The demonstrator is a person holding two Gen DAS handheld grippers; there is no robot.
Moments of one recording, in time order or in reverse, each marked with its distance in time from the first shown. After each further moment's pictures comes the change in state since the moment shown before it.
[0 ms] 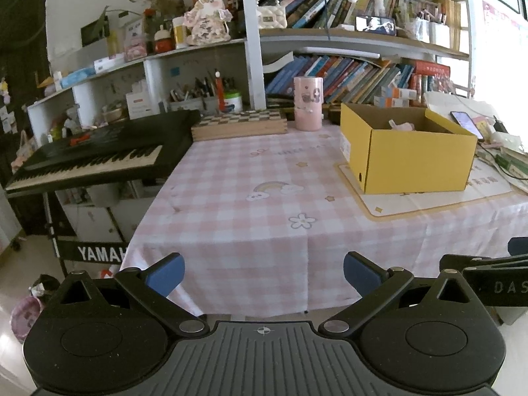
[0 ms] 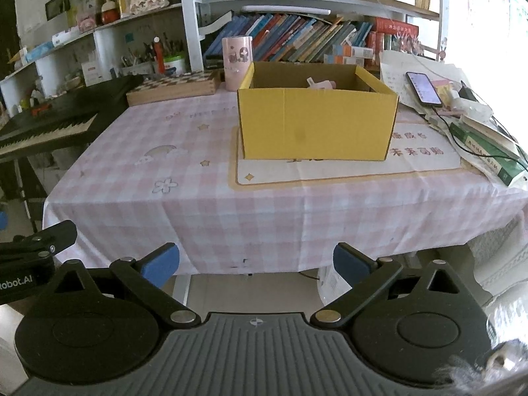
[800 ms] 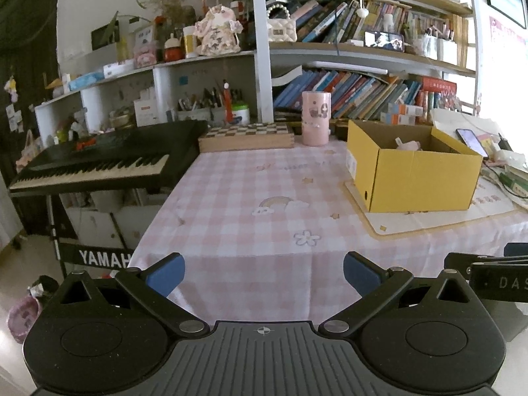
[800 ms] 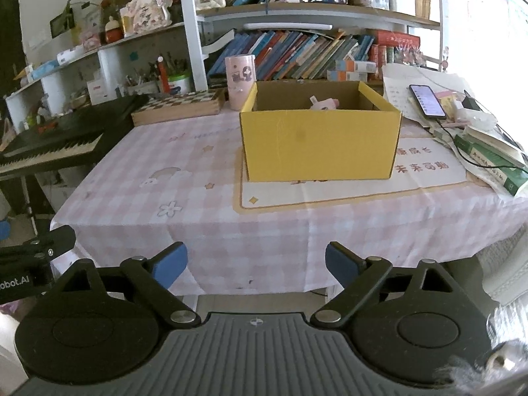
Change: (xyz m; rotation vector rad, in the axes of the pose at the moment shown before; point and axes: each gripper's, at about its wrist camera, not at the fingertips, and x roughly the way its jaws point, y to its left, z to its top) left arm -0.002 0.005 0.007 -0.037 -0.041 0.014; right arm -0.002 -0.004 0.009 0.015 -0.063 0.029
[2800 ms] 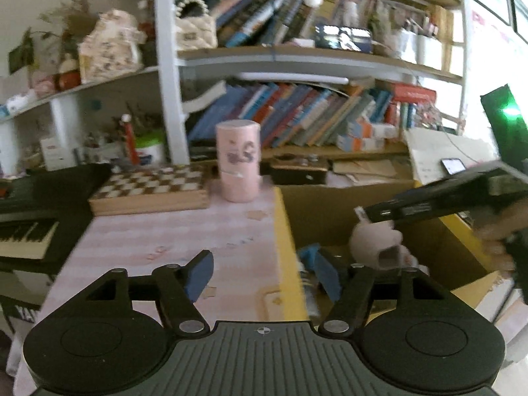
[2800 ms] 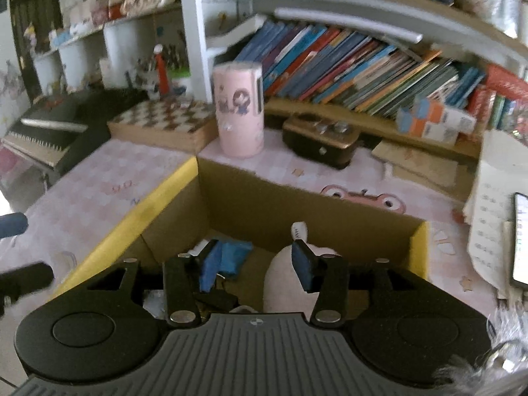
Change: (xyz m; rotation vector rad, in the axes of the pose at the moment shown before) left arm 0.184 -0.127 0.154 0.040 -0.009 -0.130; right arm 0.256 -0.139 0.247 -0.261 0.080 0.246
